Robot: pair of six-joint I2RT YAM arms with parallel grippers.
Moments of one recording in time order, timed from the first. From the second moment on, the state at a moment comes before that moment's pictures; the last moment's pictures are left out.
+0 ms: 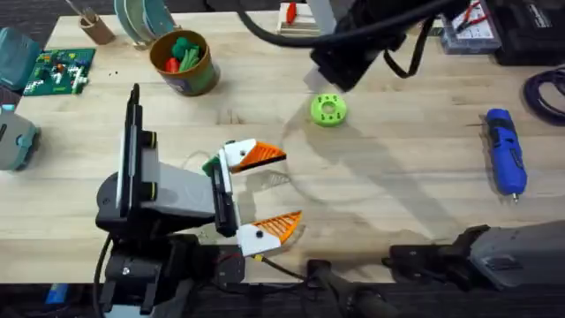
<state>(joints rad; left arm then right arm) -0.04 0.01 0.01 -0.14 1.28 0.03 0.67 1.62 1.66 -1.18 -0.08 -0.23</state>
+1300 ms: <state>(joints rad) -0.04 0.01 0.01 -0.14 1.28 0.03 1.01 1.64 1.80 -1.26 -0.10 -0.27</state>
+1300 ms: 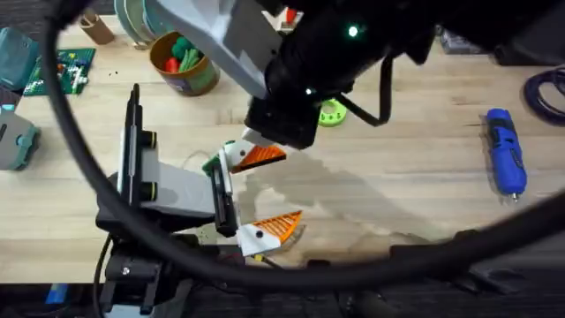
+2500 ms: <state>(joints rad) -0.04 0.01 0.01 -0.14 1.28 0.03 1.04 1.75 1.83 -1.26 -0.13 -0.27</state>
